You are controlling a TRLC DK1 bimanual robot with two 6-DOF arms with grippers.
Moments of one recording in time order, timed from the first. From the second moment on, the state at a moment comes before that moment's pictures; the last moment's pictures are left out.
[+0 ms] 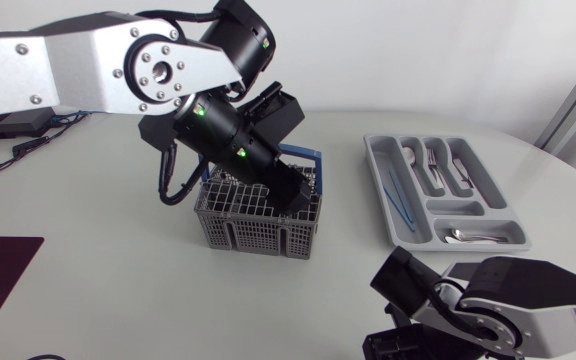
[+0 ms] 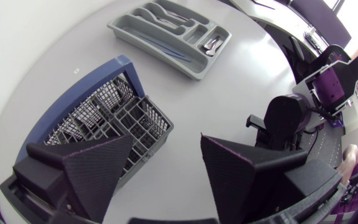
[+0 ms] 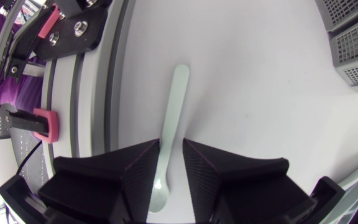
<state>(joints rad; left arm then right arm) -0.69 1.68 1.44 -0.76 0.27 0.21 0.76 1.35 0.46 -0.66 -0.23 -0.83</state>
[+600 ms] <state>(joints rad) -0.69 1.68 1.41 -0.76 0.27 0.22 0.59 1.65 0.71 -0.44 -0.13 -0.60</state>
